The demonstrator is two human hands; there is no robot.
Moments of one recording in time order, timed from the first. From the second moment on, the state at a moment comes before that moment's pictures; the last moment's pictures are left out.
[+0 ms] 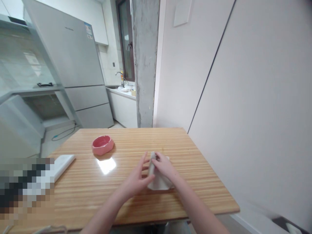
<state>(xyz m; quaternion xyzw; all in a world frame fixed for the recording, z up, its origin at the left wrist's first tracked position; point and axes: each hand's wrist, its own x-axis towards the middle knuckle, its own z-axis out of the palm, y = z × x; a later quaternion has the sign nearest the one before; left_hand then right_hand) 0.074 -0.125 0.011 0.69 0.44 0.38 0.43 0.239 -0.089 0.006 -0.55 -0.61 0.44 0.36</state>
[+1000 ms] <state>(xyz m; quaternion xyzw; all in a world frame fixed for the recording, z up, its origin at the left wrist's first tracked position) 0.106 -0.034 0.006 0.84 0.46 0.24 0.17 0.212 -0.015 -0.033 -0.49 -0.62 0.36 0.50</state>
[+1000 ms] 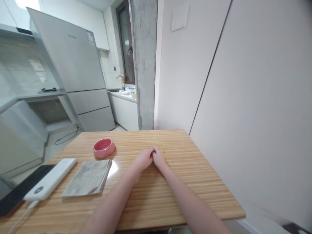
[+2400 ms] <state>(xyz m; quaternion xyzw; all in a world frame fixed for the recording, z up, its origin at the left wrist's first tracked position) 0.060 -0.032 0.021 0.77 0.55 0.31 0.00 0.237 -0.003 -0.029 -0.46 -0.44 0.42 0.65</state>
